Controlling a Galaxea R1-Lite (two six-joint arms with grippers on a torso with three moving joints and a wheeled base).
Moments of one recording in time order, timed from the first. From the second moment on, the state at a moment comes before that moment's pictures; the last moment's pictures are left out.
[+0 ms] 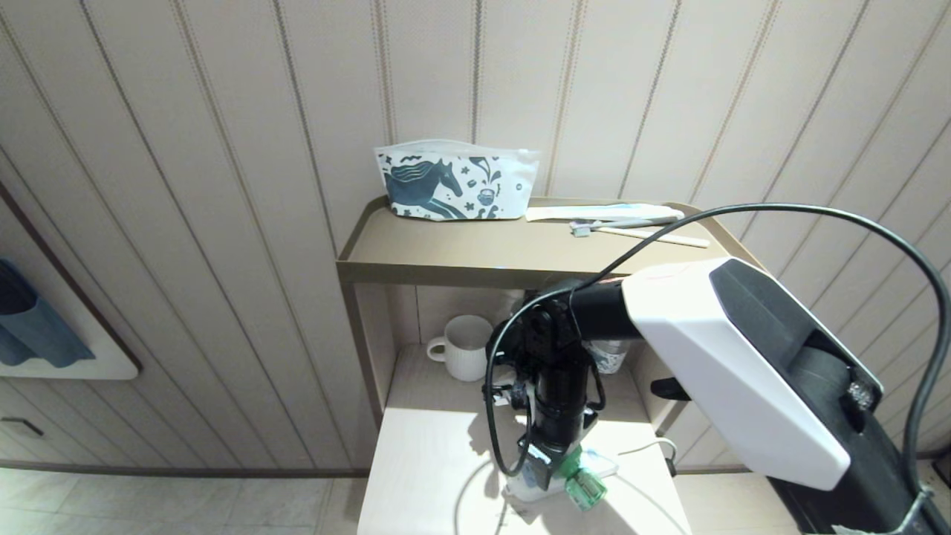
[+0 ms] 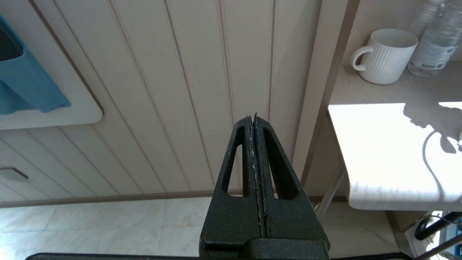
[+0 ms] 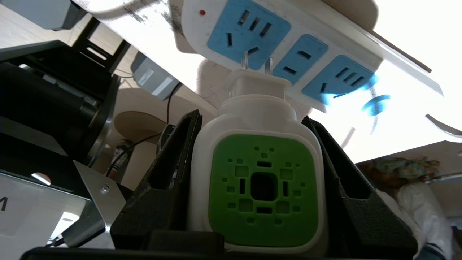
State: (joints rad) left arm 0.00 0.00 0.00 0.03 -0.03 0.10; right arm 0.61 2.47 -1.95 1.09 0.00 -0.11
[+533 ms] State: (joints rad) left arm 0.00 0.00 0.00 0.03 -0.03 0.10; right arm 0.63 2.48 -1.95 1.10 -0.02 -0.10
